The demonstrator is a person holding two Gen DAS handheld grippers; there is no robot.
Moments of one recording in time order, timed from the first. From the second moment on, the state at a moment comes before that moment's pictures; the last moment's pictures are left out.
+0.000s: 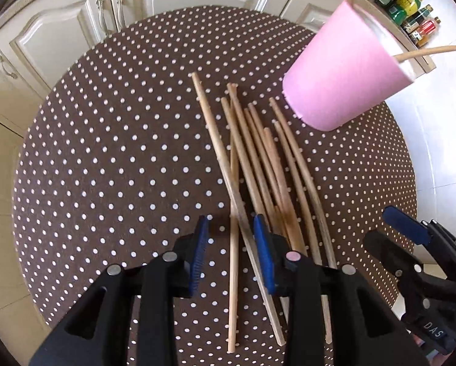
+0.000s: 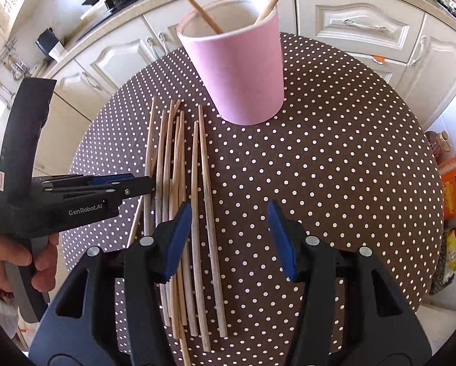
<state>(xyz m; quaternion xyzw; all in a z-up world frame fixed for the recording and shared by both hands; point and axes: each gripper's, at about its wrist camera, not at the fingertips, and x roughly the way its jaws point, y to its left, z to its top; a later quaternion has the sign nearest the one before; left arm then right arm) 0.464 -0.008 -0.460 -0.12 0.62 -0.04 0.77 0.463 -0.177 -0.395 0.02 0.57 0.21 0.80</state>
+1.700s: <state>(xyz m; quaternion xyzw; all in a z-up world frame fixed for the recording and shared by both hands) 0.547 0.057 -0.471 -0.09 0.71 0.06 0.70 0.565 -0.043 -0.447 -0.17 0.68 0.18 0.69</state>
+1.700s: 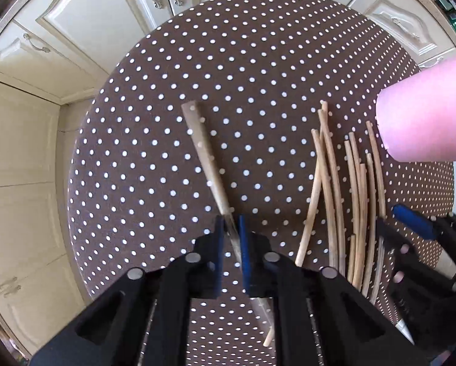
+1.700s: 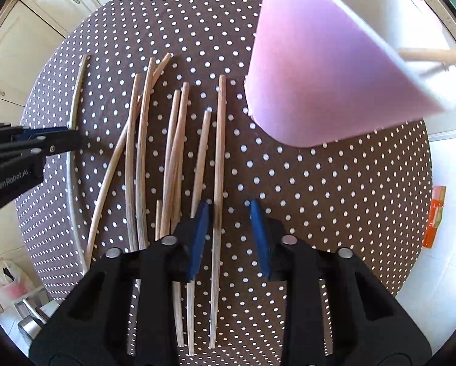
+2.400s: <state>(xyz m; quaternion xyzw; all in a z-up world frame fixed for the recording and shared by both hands) 0.504 0.049 -0.422 -0.11 0.62 -0.03 0.78 0.560 -0.113 -0.430 0.00 0.68 0.20 0.71</state>
